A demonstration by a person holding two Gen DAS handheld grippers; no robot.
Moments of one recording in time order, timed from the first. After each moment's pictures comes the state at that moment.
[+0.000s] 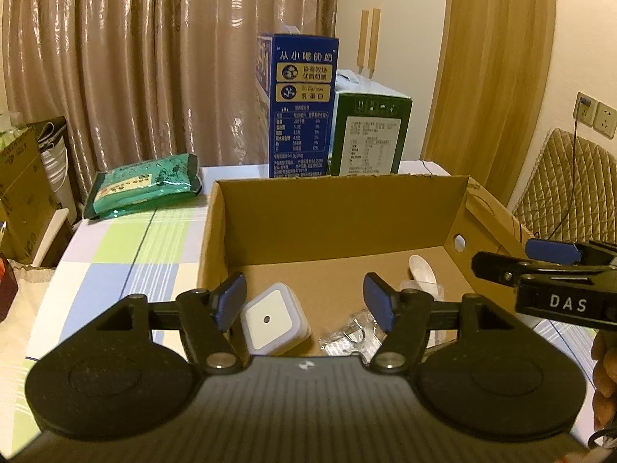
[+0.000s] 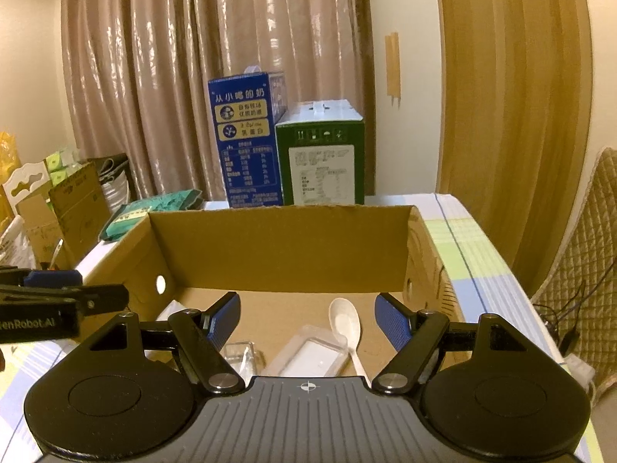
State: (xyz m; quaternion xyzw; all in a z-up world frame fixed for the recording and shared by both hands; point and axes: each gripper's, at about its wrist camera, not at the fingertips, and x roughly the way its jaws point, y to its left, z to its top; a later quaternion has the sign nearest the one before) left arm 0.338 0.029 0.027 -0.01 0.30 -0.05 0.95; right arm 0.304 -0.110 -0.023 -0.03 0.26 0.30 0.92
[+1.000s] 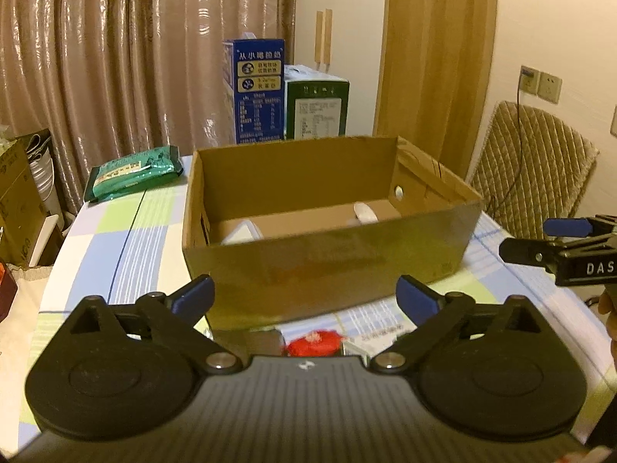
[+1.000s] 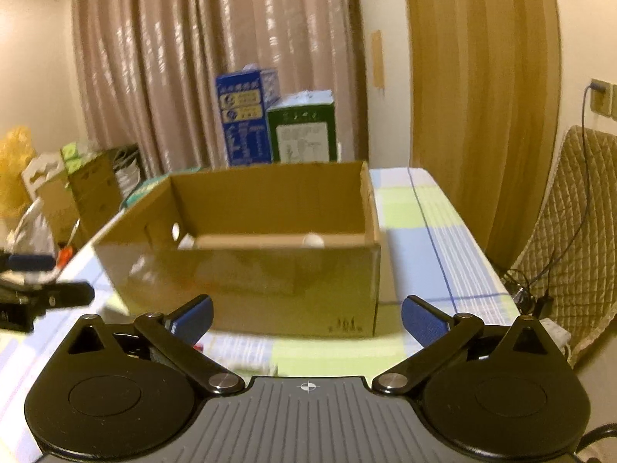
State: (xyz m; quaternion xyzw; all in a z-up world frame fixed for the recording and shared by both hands) left arm 0.217 0.014 0.025 0.02 0.30 -0.10 0.95; right arm 0.214 -0.207 -0.031 -0.05 0.28 0.31 0.91
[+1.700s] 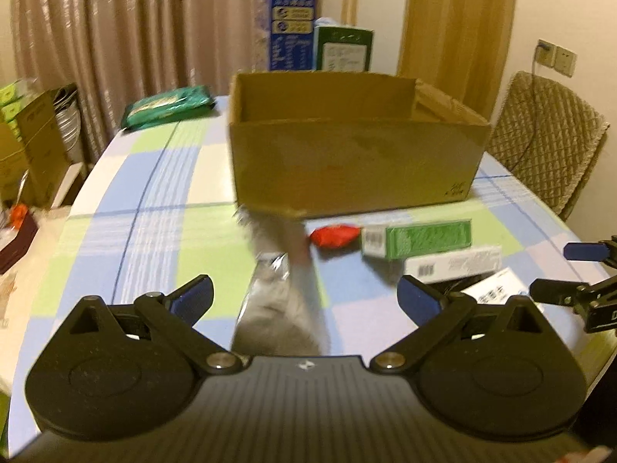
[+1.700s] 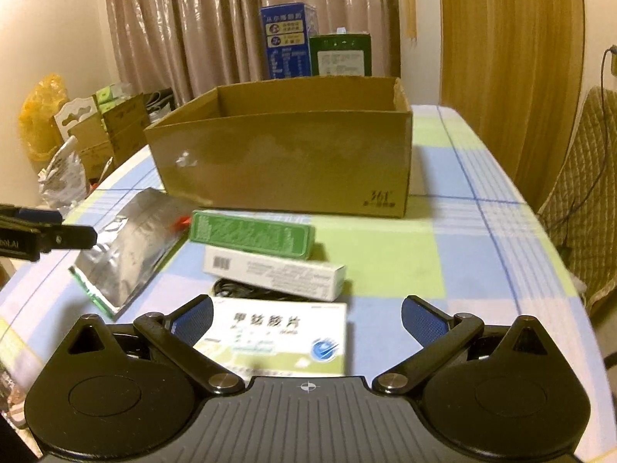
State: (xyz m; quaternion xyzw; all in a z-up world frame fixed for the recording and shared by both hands) left arm 0.142 0.039 -0.018 0.00 0.34 -0.06 0.94; right arm 0.137 -0.227 -0.087 -0.07 0.33 0.35 0.87
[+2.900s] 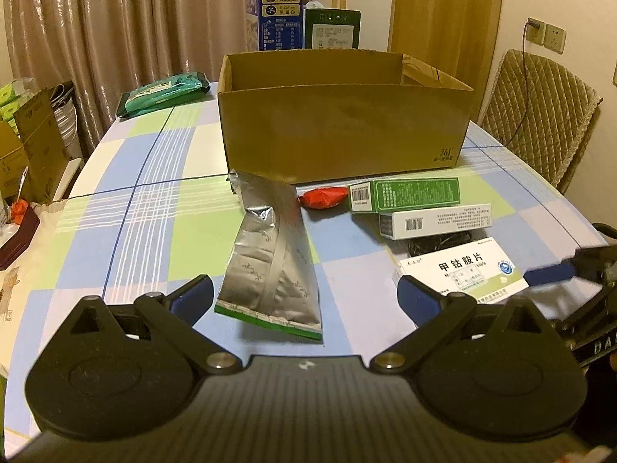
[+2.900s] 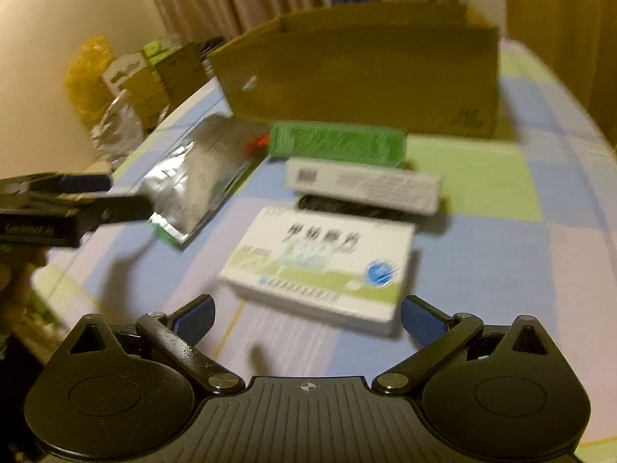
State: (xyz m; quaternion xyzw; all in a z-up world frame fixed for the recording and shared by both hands) left arm 0.115 0.027 -0.032 0.02 0.36 -0.07 0.93; right arm 0.125 -0.214 -0.112 -0.07 0.40 0.41 0.81
